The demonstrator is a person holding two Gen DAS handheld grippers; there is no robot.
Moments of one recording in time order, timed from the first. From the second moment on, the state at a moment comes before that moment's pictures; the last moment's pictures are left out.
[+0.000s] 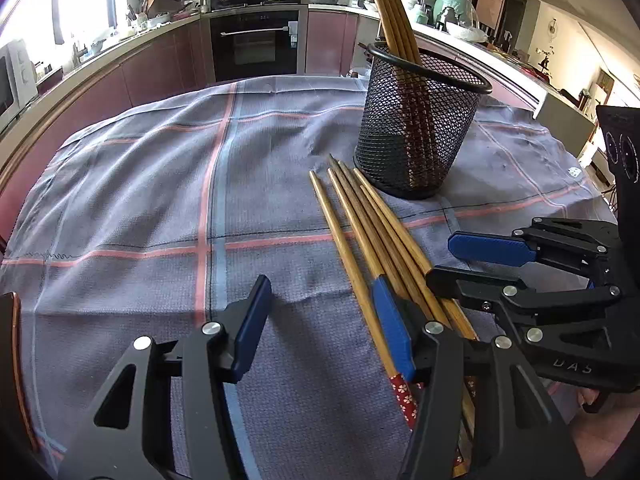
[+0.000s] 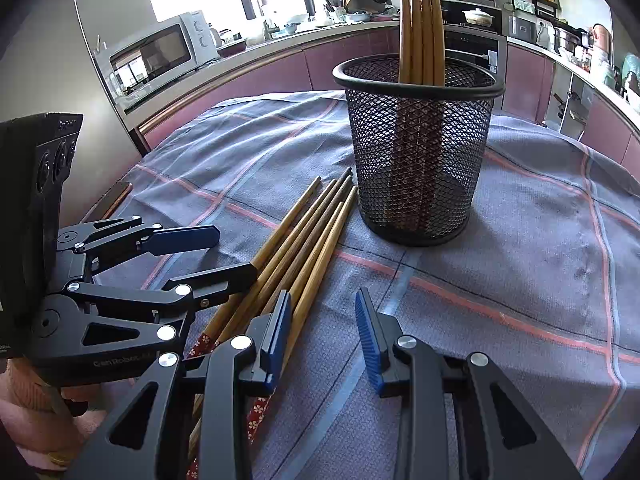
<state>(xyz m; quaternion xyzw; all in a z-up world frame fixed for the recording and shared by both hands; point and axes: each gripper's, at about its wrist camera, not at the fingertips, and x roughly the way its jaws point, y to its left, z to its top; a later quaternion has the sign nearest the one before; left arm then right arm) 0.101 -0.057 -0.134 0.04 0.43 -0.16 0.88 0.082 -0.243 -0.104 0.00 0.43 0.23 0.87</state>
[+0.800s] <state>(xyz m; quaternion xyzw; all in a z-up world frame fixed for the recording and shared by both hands) 0.116 -0.060 -0.136 0.05 0.44 -0.15 0.88 0.102 -0.228 -0.105 -0.04 0.43 0.21 0.88</state>
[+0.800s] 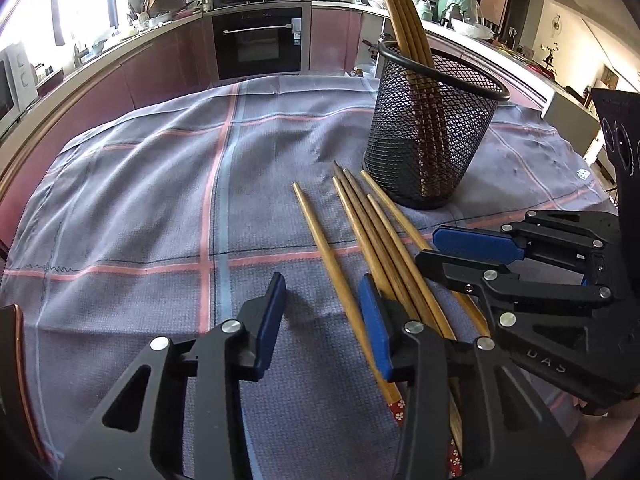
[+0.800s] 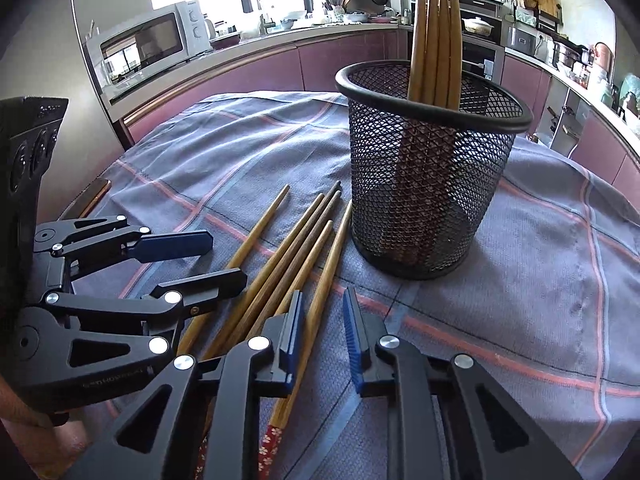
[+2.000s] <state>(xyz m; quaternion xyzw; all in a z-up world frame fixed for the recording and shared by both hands) 0.112 -0.053 -0.136 0.03 0.45 -0.14 0.88 0.102 -0.237 -0.105 -0.03 0.44 0.21 0.87</state>
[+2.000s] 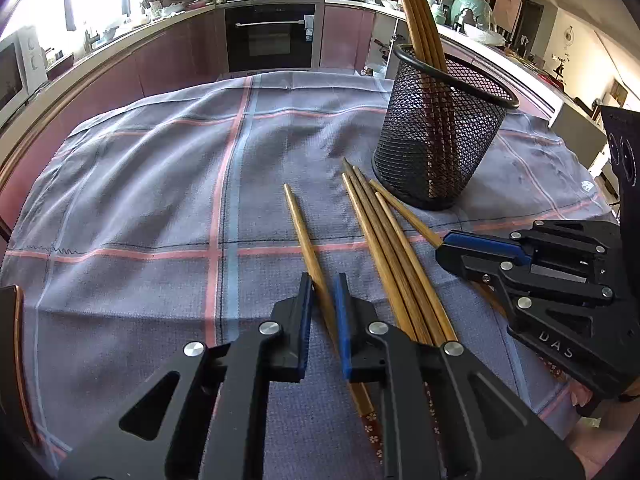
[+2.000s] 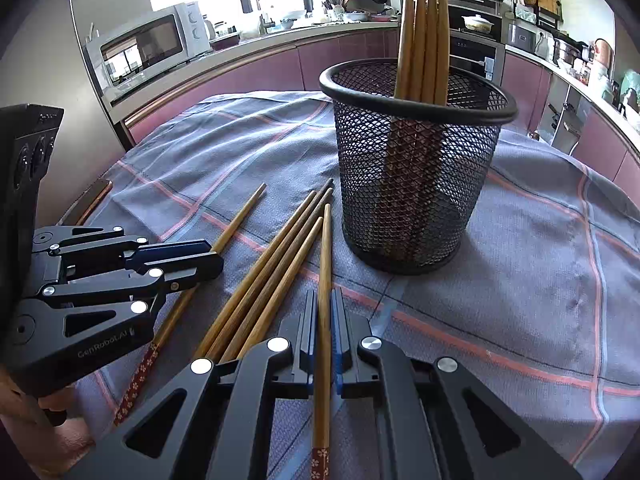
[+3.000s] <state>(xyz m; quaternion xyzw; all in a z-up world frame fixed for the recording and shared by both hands) 0.080 -0.022 -0.041 -0.03 0.35 -0.20 0.91 0.071 -0.298 -0.017 0.07 0.31 0.26 0.91</state>
